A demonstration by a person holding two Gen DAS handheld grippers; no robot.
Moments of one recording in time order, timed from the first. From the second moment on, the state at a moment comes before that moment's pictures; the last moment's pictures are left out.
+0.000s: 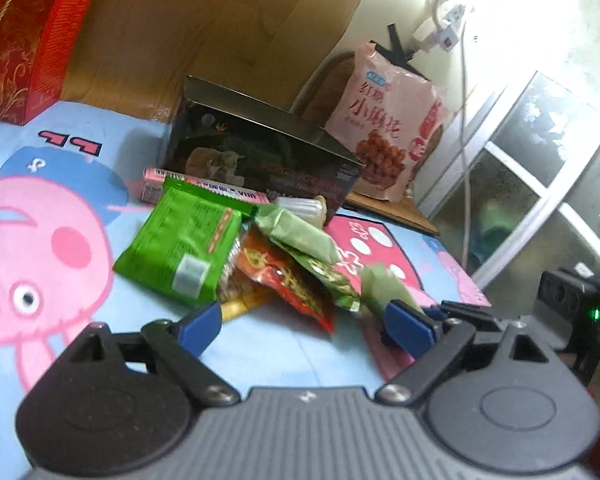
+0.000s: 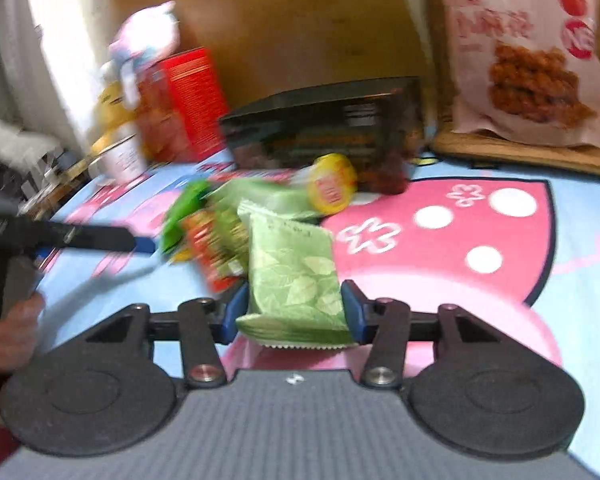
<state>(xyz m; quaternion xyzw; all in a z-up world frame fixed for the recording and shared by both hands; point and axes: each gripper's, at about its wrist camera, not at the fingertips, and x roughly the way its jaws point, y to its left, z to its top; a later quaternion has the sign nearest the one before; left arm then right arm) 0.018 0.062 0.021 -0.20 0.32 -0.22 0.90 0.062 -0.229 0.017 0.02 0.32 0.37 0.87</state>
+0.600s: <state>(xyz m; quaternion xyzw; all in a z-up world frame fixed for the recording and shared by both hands) -0.027 0.097 0.013 -0.23 0.32 -0.21 0.90 0.000 -0.116 0.010 -0.21 0.22 0.53 0.79</state>
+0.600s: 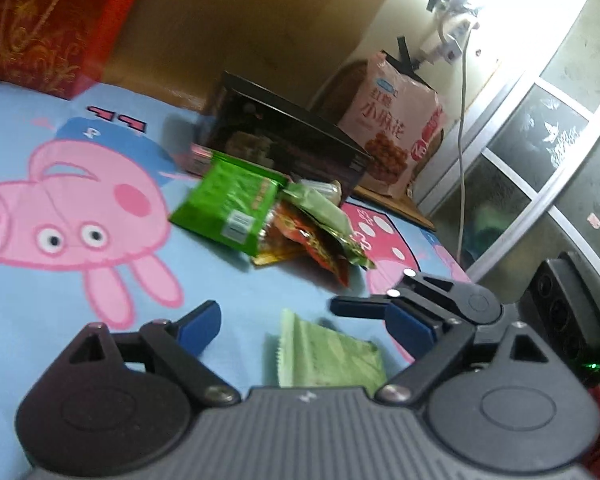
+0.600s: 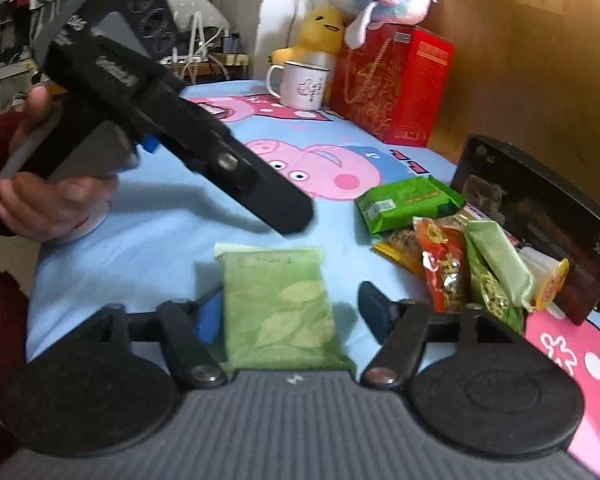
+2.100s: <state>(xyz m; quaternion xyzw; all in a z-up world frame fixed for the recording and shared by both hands) 0.183 0.036 0.089 -0.12 0.27 -0.18 0.94 0.163 -0.152 0.065 0.02 0.21 0.37 0.90</state>
